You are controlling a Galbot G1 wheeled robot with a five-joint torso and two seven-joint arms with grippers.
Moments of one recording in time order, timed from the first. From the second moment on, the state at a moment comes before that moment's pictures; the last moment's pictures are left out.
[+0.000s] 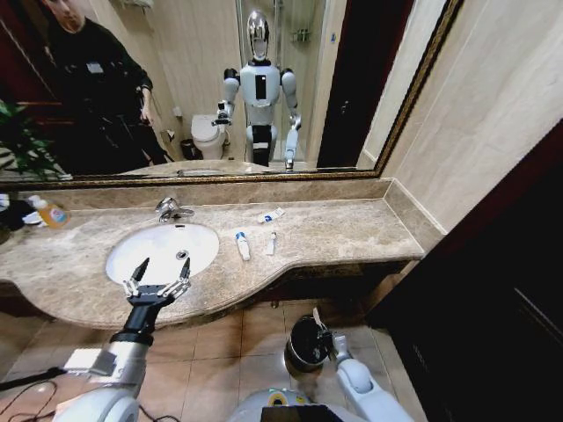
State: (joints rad) left arm 1.84 -1.36 -0.82 -2.47 -0.37 0.04 0.05; right arm -1.27 1.34 0.20 1.20 0.24 -0.07 0.09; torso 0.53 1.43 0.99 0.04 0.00
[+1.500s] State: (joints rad) left arm 1.84 -1.36 -0.82 -2.47 -0.37 0.04 0.05; right arm -1.35 1.32 0.24 1.35 0.19 0.00 0.07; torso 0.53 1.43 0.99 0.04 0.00
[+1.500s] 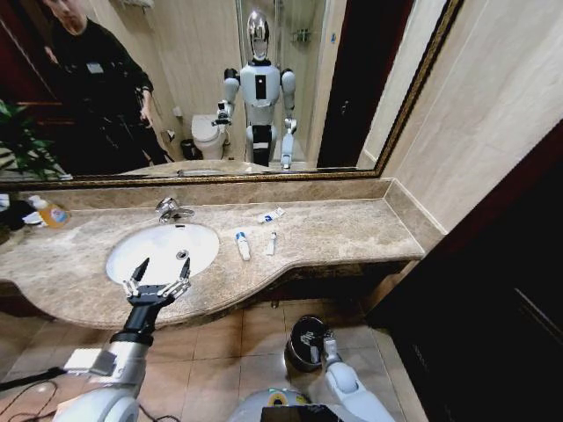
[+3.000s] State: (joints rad) left arm 1.84 -1.36 -0.82 -2.47 -0.37 0.04 0.05; right arm -0.90 1.16 0.02 1.79 0.59 -0.26 0.00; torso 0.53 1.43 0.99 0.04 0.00
